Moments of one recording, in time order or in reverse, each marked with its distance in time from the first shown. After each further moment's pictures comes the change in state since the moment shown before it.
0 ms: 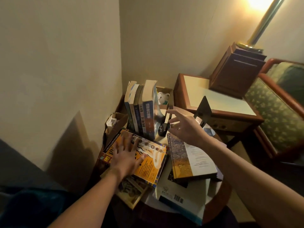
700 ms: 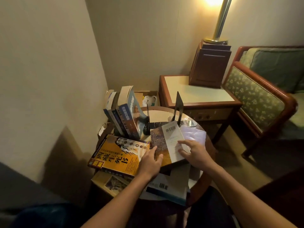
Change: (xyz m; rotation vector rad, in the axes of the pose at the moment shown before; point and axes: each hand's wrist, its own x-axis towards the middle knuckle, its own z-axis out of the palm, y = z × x) left_hand -0.045 0.164 -0.010 -0.596 0.057 -0.014; right_hand -0.151 0.065 0.009 0.199 0.057 0.494
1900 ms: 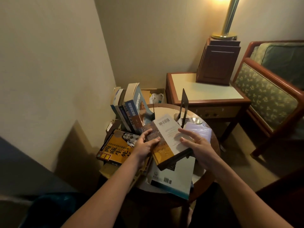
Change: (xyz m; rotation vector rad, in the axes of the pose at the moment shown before) left_hand 0.002 0.010 -0.058 -1.009 -0.137 -0.289; right_hand -0.032 -0.045 -0.017 0.904 -0.149 0.151
